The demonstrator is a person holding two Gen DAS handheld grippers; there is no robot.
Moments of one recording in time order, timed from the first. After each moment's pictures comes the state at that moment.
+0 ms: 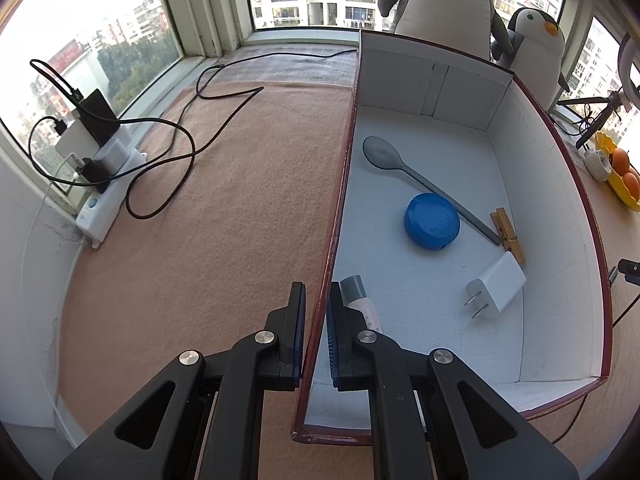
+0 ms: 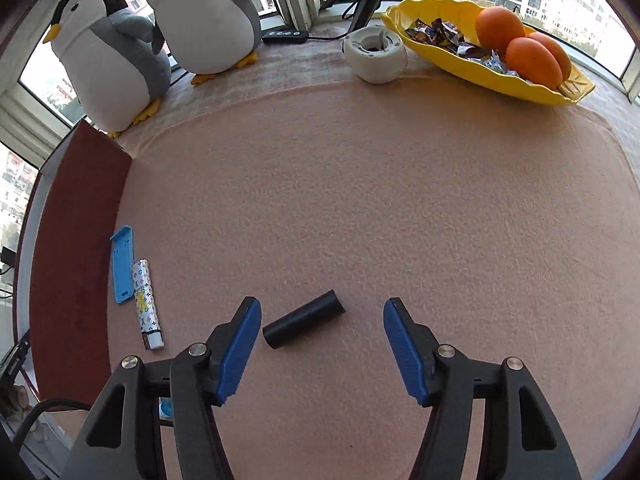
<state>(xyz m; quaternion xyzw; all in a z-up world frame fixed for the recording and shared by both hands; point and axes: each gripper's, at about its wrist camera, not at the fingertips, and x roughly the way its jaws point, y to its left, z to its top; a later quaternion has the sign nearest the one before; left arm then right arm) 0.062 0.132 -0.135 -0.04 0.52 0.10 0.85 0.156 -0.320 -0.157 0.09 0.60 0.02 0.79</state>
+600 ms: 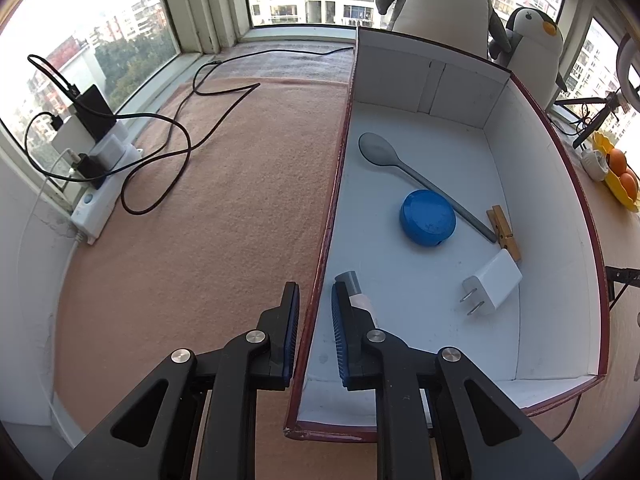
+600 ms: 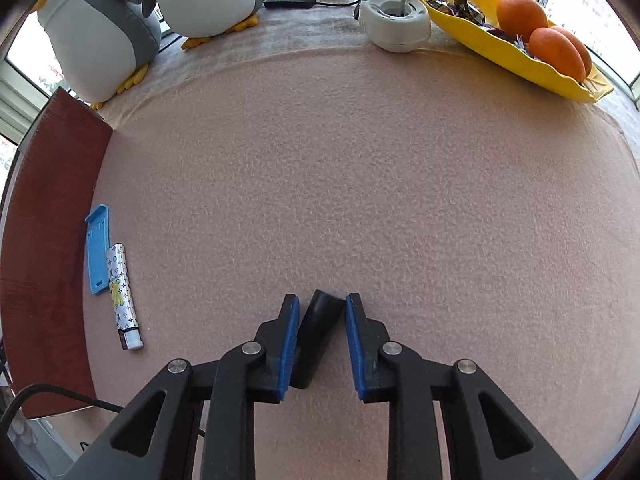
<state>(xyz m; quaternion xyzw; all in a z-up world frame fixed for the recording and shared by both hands) 0.061 0.129 -0.137 -0.05 0.53 0.09 0.84 0.166 -0.298 -0.183 0.04 0.63 0.02 0.78</state>
